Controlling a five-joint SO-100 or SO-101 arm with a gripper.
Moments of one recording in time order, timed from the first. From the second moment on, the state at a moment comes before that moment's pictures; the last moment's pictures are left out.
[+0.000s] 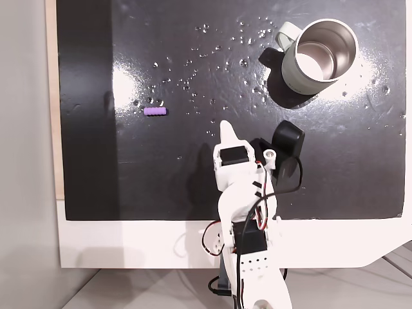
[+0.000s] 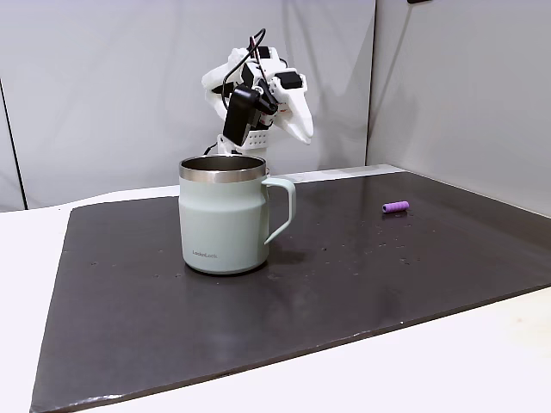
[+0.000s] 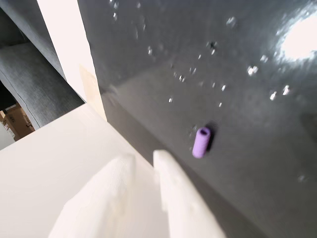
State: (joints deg) arm -9.4 165.5 147.7 50.5 4.1
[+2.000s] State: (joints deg) arm -35.5 47.8 44.6 88.9 39.0
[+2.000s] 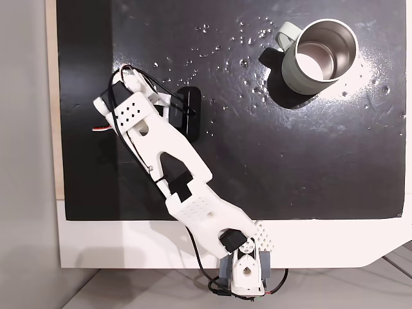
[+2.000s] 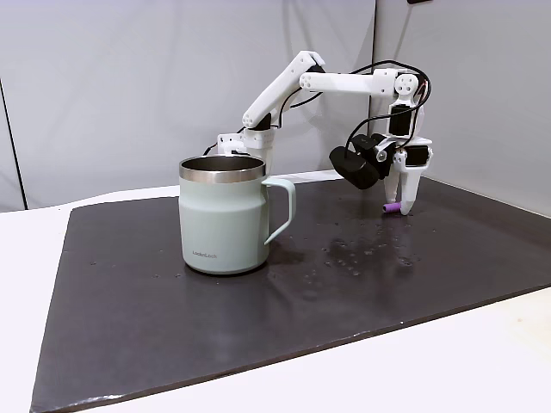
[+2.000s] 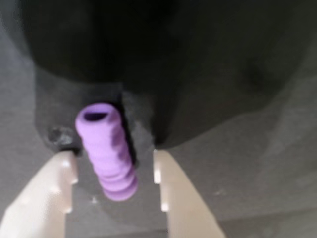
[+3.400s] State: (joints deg) arm 0.4 77.7 38.4 102.6 20.2
